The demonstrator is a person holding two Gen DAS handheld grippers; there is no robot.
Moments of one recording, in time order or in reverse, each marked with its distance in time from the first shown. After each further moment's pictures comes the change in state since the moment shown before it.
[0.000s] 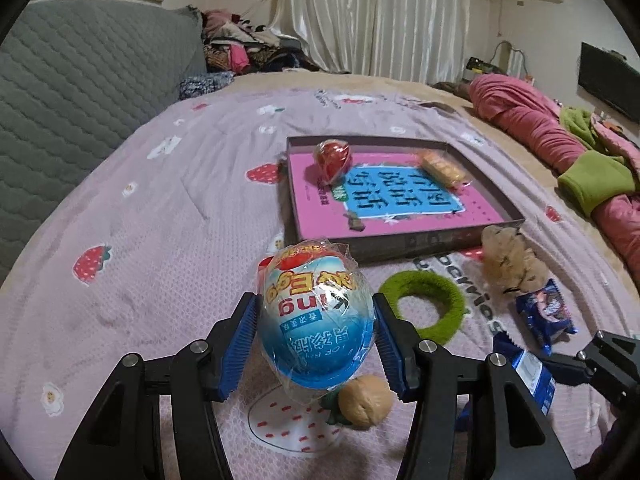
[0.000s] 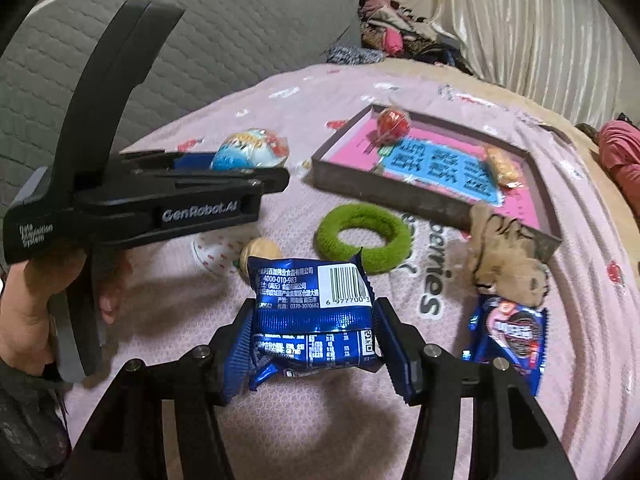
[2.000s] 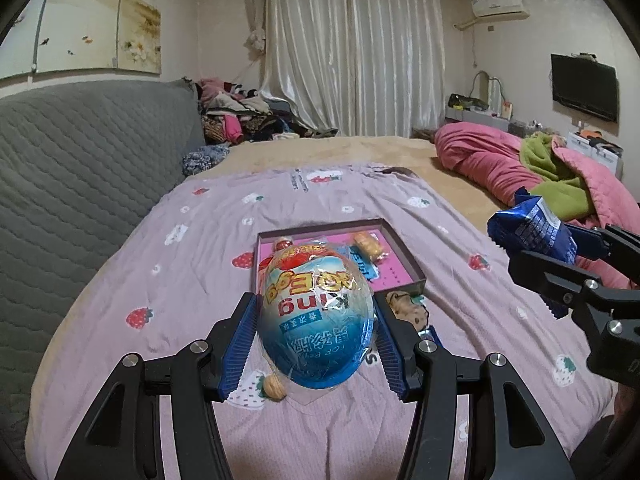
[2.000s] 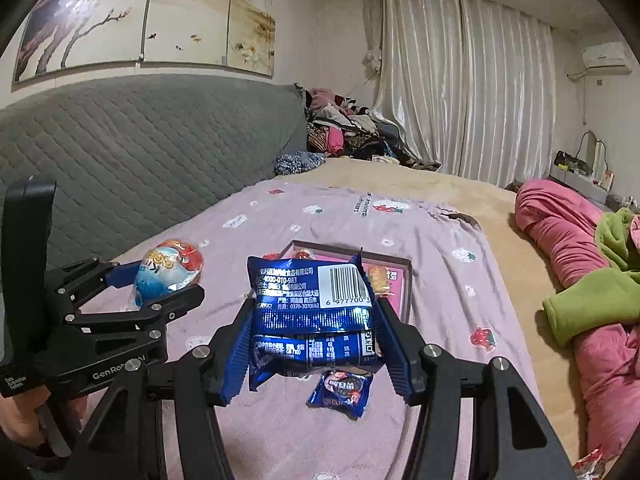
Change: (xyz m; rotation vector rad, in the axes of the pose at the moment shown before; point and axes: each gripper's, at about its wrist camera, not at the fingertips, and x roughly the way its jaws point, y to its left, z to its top) left arm -0.194 -0.099 0.031 0.071 -0.196 0.036; right arm -0.210 -0.048 0.040 0.062 -0.326 -0.153
